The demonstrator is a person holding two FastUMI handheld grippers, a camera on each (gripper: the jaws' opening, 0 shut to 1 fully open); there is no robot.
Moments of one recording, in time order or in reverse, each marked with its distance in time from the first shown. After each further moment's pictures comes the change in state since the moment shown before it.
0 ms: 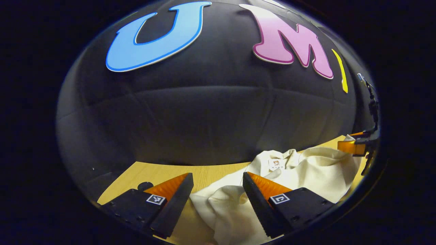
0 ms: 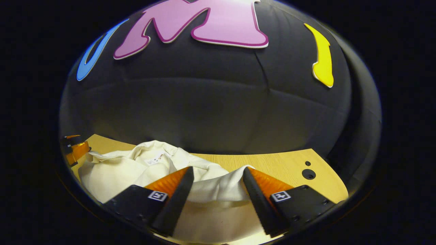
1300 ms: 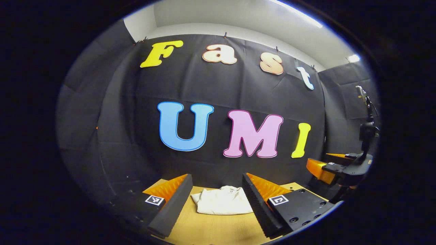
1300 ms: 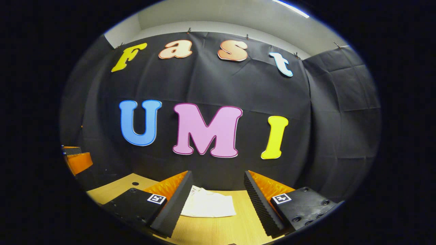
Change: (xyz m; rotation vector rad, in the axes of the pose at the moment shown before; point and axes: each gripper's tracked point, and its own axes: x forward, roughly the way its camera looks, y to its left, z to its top) left arm -0.464 -0.060 0.182 -0.140 -0.297 -0.015; right arm -0.442 0.011 0.181 -0.013 -0.434 0.036
